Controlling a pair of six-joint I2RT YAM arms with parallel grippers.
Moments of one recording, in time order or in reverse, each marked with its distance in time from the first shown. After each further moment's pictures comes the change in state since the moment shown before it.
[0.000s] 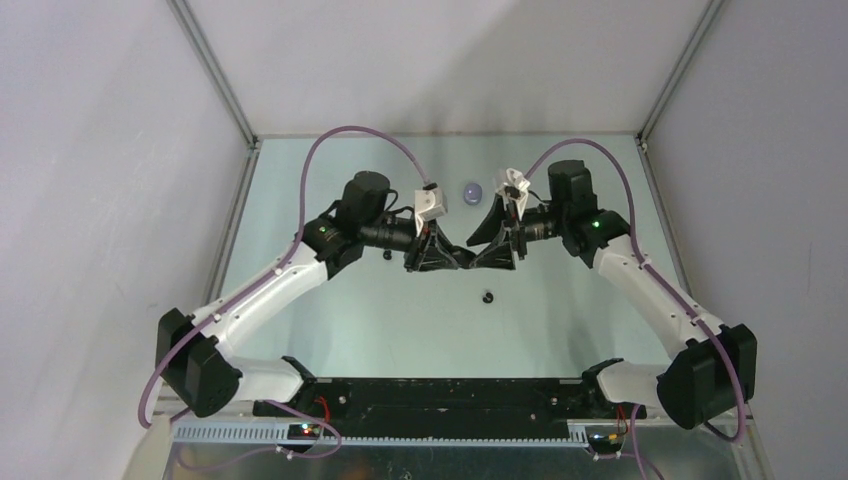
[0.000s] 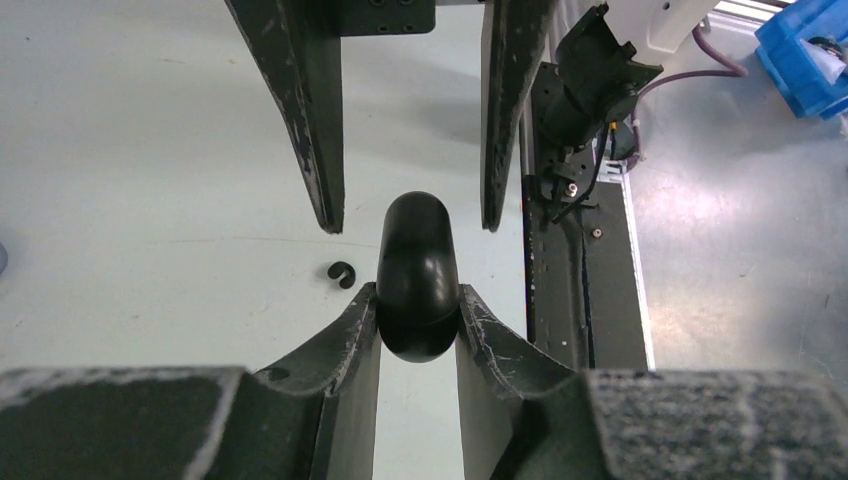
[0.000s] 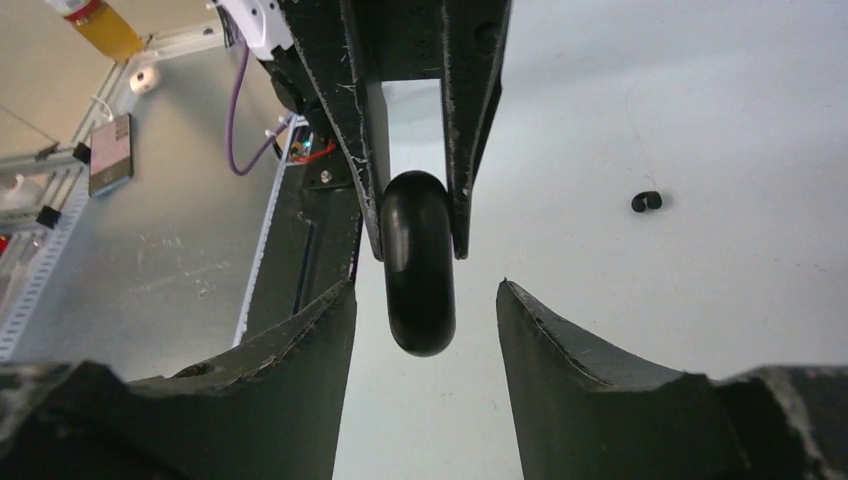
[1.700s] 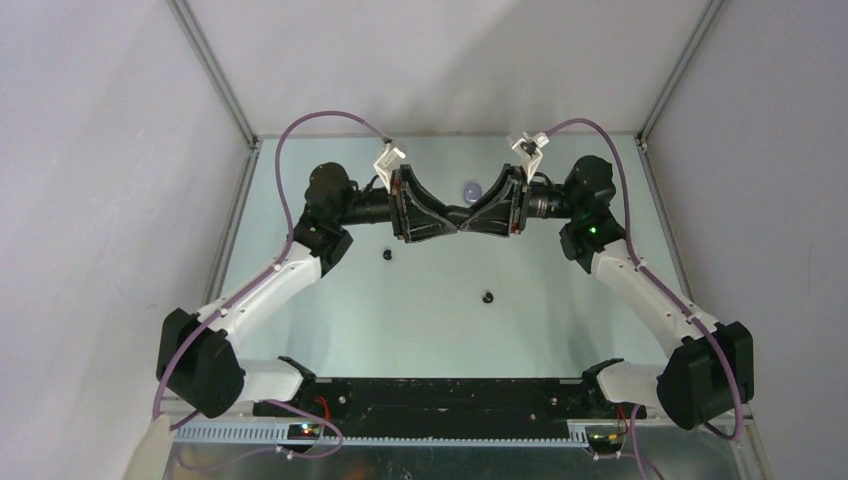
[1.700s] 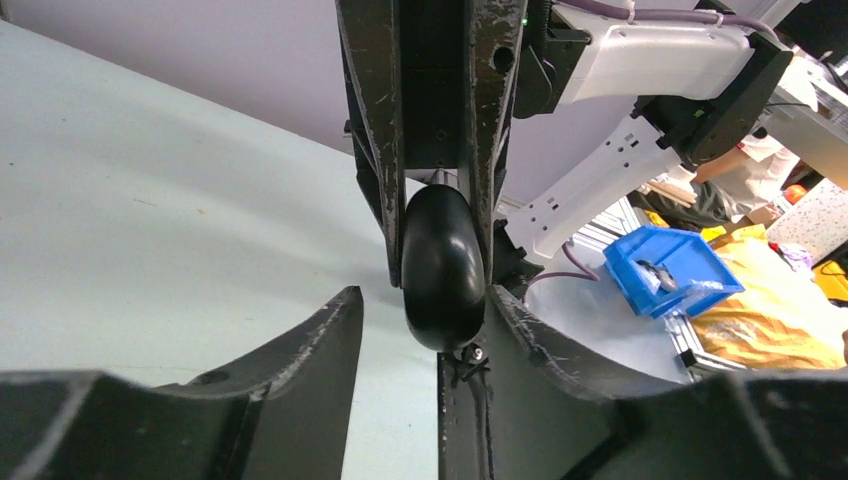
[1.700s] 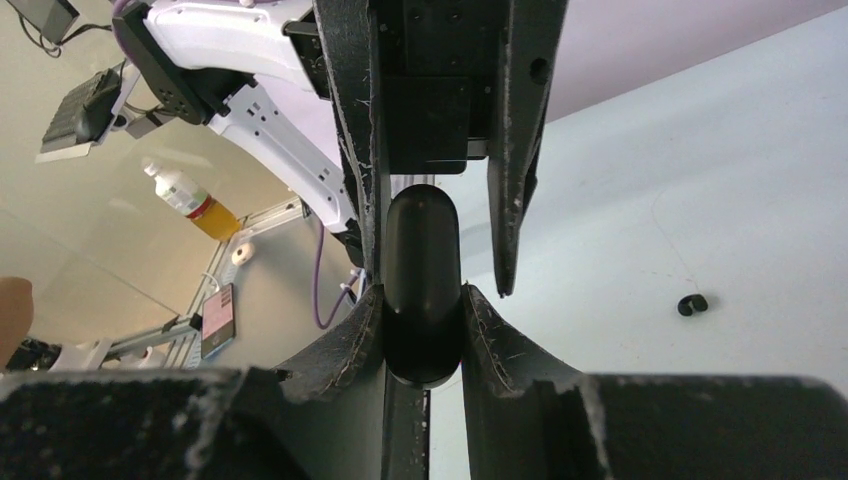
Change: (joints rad) left arm 0.140 0.007 -0.107 0.711 0.147 -0.721; right arm 0.003 0.000 -0.069 0.754 0.060 0.851
